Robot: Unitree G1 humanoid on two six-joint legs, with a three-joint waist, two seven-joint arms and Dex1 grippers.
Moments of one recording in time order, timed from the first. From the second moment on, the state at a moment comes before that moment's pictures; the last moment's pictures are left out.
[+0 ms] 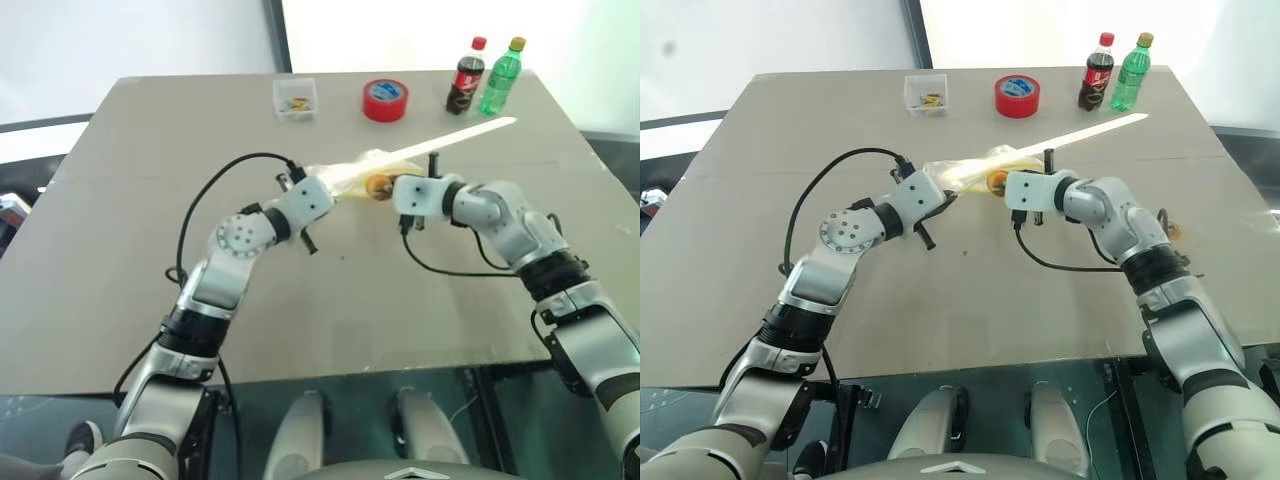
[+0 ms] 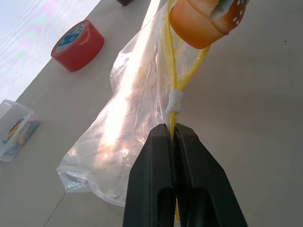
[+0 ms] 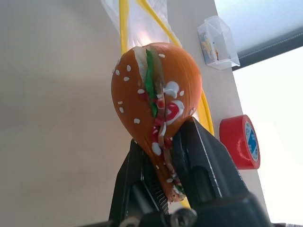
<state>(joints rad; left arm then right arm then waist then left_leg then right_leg) -0.59 0.48 -0.19 0.04 0.15 0.25 -0.67 -0.91 -0.49 0.40 0.54 -0.60 -0.40 0.55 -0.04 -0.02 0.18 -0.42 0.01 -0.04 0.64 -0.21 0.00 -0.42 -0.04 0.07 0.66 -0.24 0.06</state>
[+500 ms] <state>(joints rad) -0.58 0.46 -0.22 0.00 0.14 0.19 -0.72 -1.01 -0.44 0.43 0.73 -0.65 -0.42 0.45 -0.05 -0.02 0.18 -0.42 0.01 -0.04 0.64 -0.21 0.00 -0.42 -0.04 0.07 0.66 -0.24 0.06</state>
